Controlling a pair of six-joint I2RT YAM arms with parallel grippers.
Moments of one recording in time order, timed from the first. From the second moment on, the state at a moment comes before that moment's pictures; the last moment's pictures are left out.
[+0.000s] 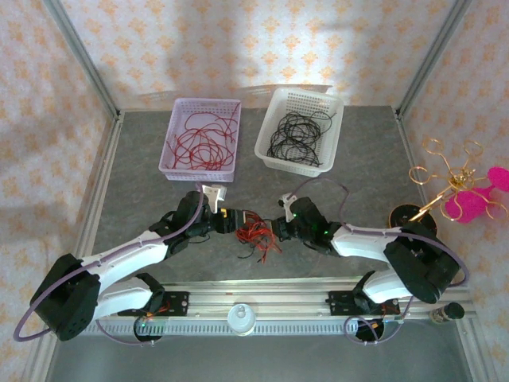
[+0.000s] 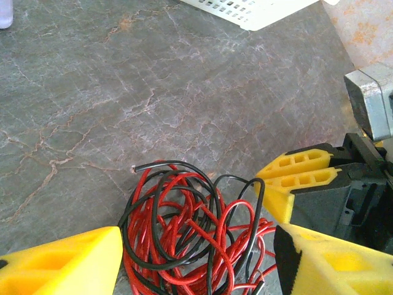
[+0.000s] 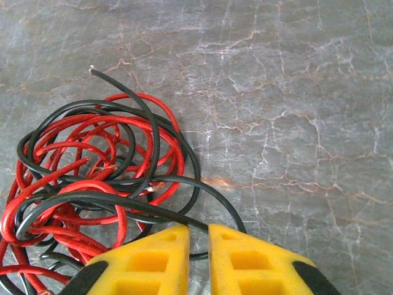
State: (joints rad) left arm -0.59 1.12 0.46 0.07 0.22 -0.58; right arm 0.76 1.38 0.46 0.22 -0.12 0.42
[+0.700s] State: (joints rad) left arm -0.74 1.26 0.71 -0.08 0.21 -0.21; right arm 0.76 1.08 0.46 0.07 -0.03 0.48
